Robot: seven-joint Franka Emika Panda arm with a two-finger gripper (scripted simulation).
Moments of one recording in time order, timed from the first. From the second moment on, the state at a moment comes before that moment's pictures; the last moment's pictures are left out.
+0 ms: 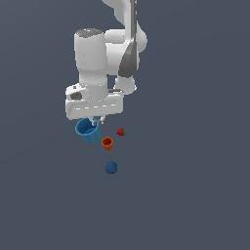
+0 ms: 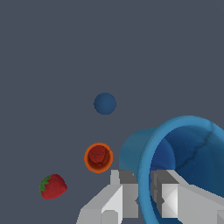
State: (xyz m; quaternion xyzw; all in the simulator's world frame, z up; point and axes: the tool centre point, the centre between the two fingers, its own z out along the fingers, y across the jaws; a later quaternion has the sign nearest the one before) arm -0.012 -0.108 0.225 0.98 0.17 0.13 0.05
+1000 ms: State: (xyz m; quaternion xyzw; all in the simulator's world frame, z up) arm -0.113 -0.115 0.357 0.98 0.17 0.13 0.05
